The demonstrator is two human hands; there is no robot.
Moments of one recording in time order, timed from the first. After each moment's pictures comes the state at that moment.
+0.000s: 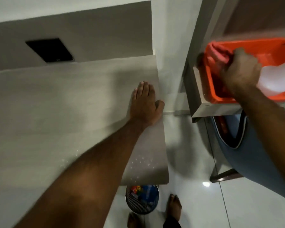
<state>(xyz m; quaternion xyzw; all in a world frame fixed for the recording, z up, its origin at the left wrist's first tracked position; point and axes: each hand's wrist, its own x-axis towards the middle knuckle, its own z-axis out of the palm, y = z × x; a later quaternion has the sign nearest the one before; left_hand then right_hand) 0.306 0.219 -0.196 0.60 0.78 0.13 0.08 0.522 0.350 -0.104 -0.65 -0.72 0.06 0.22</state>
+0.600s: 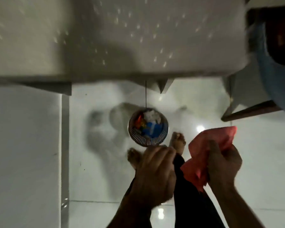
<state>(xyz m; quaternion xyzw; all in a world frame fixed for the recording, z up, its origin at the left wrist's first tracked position) 0.431 -0.186 -0.376 0.63 0.70 0.29 0.16 0.595 -0.091 -0.419 -0.78 -0.37 0.42 0.27</state>
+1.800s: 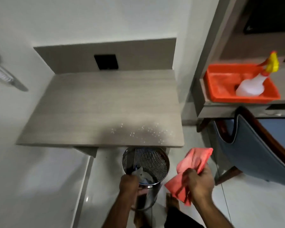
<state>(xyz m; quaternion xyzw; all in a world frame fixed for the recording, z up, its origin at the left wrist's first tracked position) 0.336 -0.157 -0.167 -0.11 0.74 0.41 0.52 0.525 -0.071 -0.151 -0.71 -0.44 0.45 0.32</state>
